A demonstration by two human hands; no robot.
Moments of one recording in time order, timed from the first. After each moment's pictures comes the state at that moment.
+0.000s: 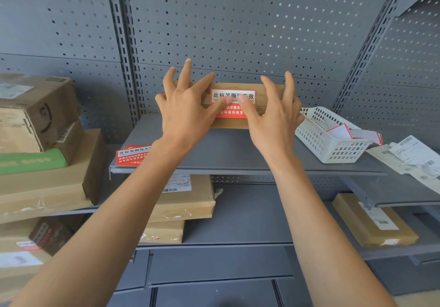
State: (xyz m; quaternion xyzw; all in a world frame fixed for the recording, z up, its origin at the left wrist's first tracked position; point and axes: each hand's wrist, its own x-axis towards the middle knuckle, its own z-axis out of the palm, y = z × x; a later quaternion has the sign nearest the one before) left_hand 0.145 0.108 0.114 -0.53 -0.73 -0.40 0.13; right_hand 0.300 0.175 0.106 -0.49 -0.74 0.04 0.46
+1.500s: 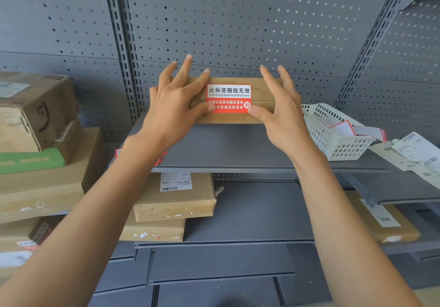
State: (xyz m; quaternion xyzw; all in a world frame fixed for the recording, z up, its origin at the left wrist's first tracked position) left_hand 0.113 0.094 0.114 -0.62 -0.69 -0.34 0.12; right_hand 0.327 0.185 0.119 -0.40 -0.81 0.16 0.40
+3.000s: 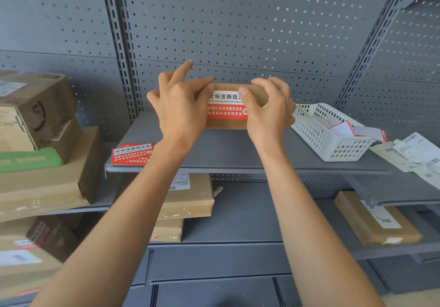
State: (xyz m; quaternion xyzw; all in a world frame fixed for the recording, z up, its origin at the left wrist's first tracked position) left_hand 0.151 0.114 0.112 -0.47 -0.71 -0.50 0.15; right_hand 0.286 0.188 0.101 -0.45 -0.68 0.18 0.56
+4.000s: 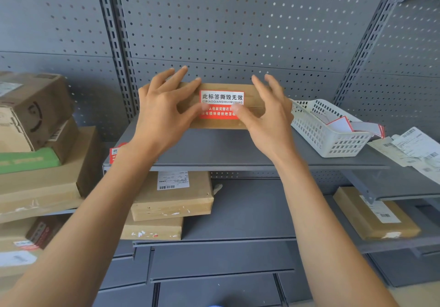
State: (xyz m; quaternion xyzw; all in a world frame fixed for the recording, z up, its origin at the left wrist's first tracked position) left_hand 0.115 0.092 0.097 -0.60 -0.66 -0.42 0.17; right_hand 0.315 0.180 0.096 -0.41 -0.78 0.17 0.45
